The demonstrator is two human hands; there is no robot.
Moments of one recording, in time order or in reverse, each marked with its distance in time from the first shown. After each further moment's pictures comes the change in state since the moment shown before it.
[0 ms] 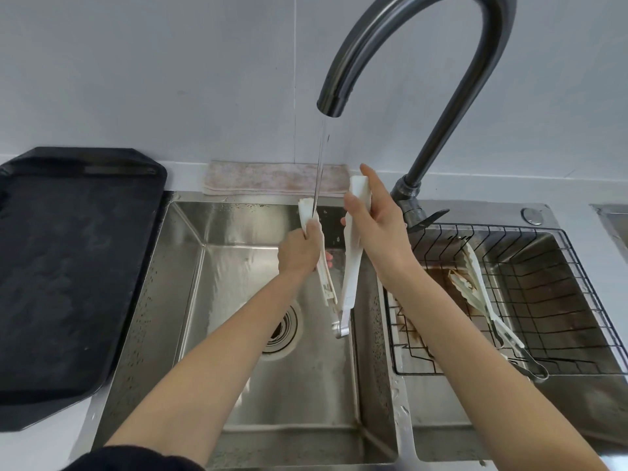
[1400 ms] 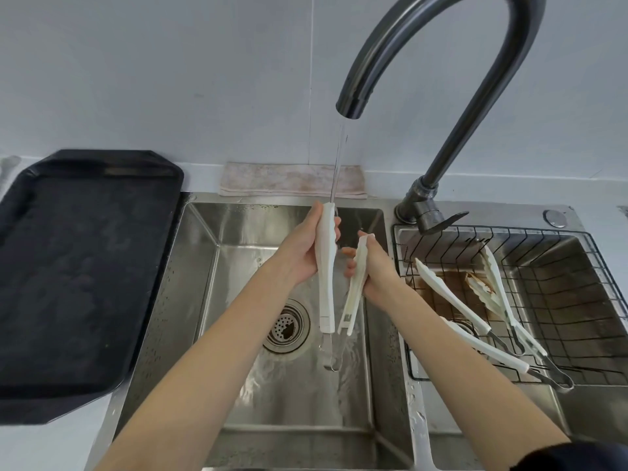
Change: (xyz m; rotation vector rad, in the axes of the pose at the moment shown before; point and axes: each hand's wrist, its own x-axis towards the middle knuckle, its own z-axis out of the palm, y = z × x) left_hand 0.004 0.019 -0.029 -0.762 -0.427 -0.283; right_hand 0.017 0.084 0.027 0.701 0.088 0.744
